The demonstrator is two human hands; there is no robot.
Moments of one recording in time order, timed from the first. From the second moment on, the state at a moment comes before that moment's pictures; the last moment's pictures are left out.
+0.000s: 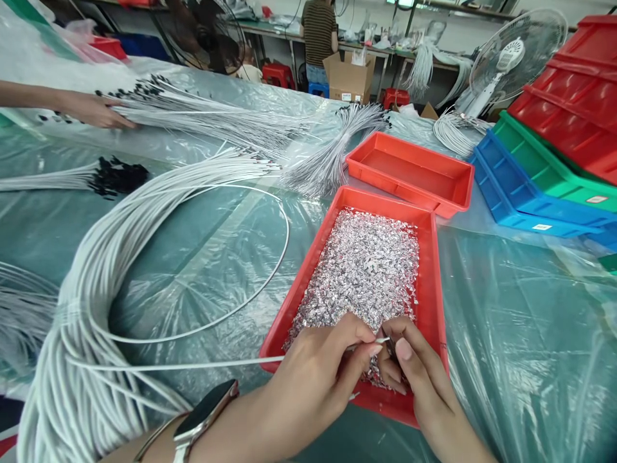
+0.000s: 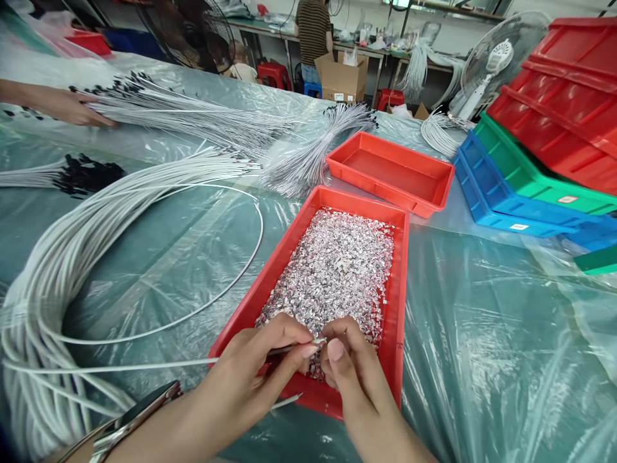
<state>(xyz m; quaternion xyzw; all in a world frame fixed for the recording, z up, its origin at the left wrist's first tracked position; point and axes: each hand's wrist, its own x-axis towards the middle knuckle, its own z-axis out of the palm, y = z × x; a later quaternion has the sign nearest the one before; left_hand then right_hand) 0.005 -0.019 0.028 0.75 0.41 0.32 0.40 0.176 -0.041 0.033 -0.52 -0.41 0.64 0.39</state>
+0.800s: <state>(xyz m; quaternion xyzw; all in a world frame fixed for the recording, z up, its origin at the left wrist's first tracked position) 0.006 -0.019 0.029 0.89 0.26 0.37 -0.06 0.174 -0.047 0.030 -0.51 -0.43 0.65 0.38</state>
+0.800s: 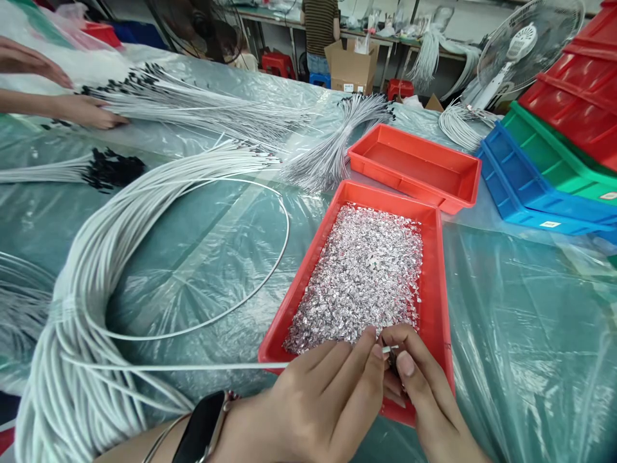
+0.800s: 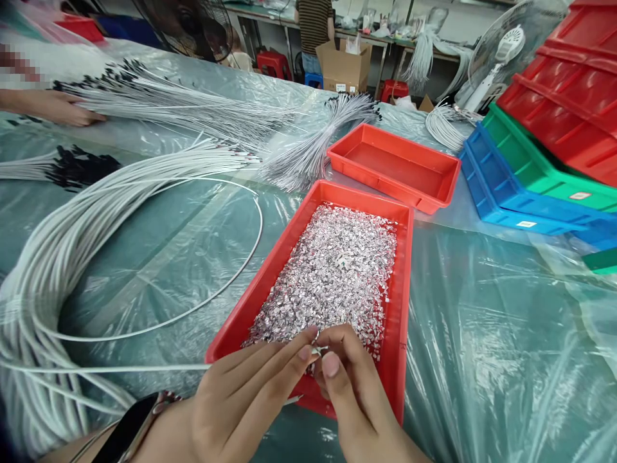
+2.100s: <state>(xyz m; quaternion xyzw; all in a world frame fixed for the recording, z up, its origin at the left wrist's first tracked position) 0.006 -0.022 0.027 0.77 0.38 0.44 0.27 0.171 -0.049 0.031 -0.50 -0.41 0.60 0.47</state>
